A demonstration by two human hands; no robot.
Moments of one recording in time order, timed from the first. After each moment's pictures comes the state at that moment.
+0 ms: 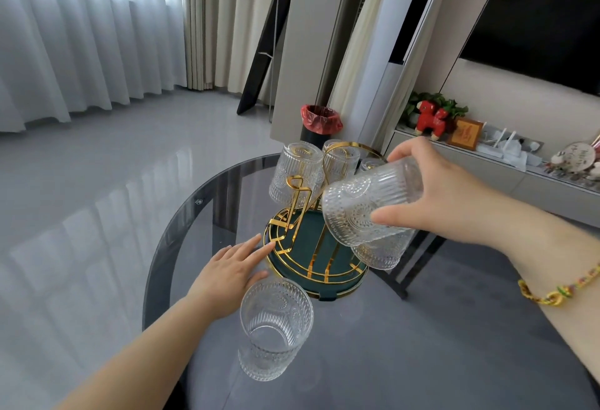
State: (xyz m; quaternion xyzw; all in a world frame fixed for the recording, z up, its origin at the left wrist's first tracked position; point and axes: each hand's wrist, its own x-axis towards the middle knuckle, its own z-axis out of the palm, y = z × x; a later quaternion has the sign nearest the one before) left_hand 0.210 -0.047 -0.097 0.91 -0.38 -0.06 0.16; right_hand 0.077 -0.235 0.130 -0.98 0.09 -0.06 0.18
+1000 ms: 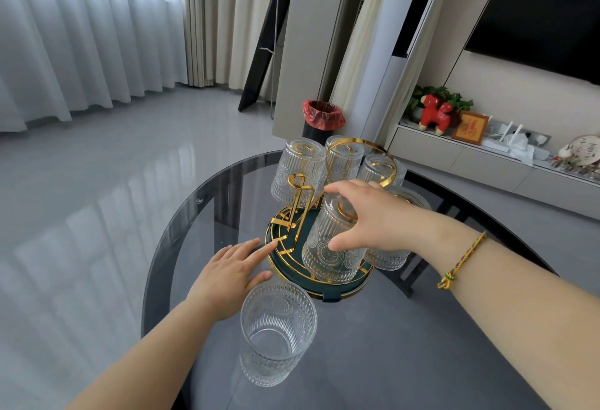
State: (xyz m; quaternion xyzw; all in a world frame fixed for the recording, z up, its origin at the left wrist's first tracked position) left_hand 0.213 -0.047 -0.102 0.91 -0.38 -0.05 0.18; right_hand 0.129 -0.224 0.076 -0.99 0.03 0.07 0.12
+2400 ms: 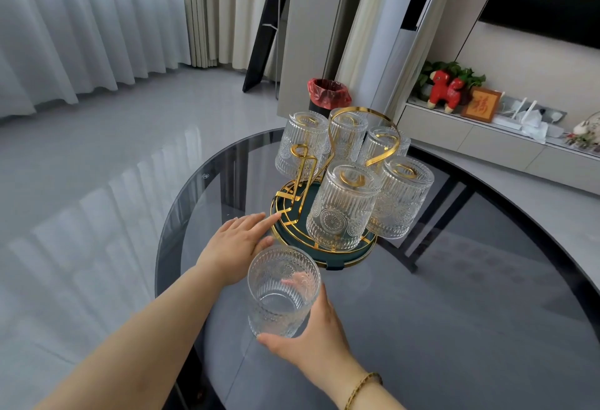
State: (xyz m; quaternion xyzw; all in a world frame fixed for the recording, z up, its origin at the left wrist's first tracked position) left_hand 0.217 -0.048 -0.106 0.92 -0.36 -0.06 0.17; right_hand 0.051 -0.147 -0.092 -0.87 0.14 -0.04 0.48
